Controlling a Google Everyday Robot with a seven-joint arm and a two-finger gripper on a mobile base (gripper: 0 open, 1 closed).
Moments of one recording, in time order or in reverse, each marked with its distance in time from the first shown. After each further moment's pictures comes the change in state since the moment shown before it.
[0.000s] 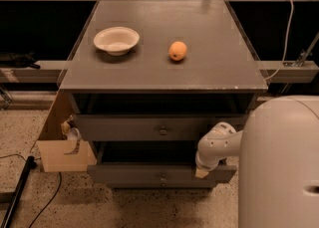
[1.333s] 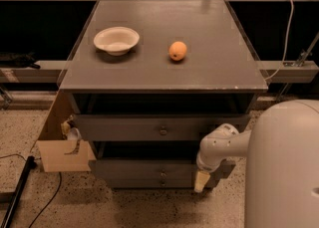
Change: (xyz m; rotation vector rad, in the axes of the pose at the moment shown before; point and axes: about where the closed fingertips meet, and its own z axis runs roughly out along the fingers) arm 0.007 0.008 0.005 -0.037 -0.016 0.010
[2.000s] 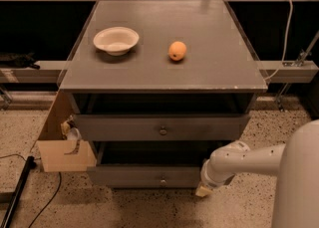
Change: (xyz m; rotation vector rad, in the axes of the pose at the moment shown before) arm 0.022 0.059 0.015 -0.100 -0.098 0.037
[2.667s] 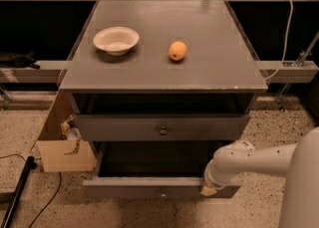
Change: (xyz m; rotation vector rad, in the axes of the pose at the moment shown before) arm -0.004 -0.003 -0.017 0.000 0.000 0.000
